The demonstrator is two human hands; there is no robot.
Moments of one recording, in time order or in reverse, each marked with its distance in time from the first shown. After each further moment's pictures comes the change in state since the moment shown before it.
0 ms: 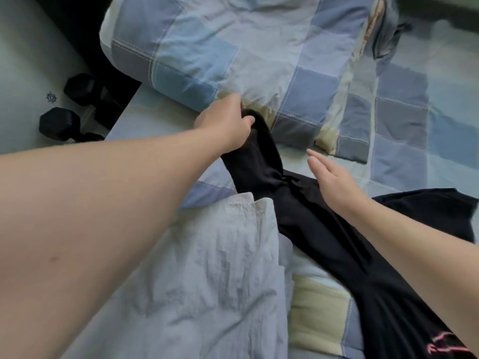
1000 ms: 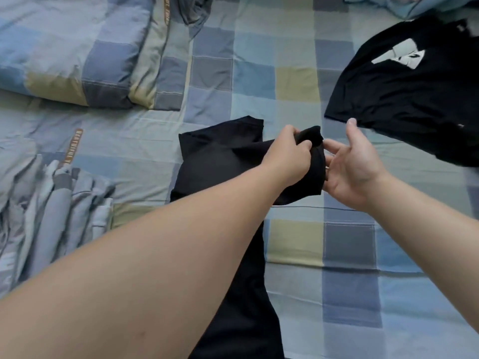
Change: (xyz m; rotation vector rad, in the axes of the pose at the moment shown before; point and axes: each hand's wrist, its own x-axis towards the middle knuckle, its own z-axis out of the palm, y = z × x) left_hand -0.313 0.499 0.250 -0.602 -0.419 0.060; right_hand -0.278 0.255 -0.387 0.990 0.126 0.402
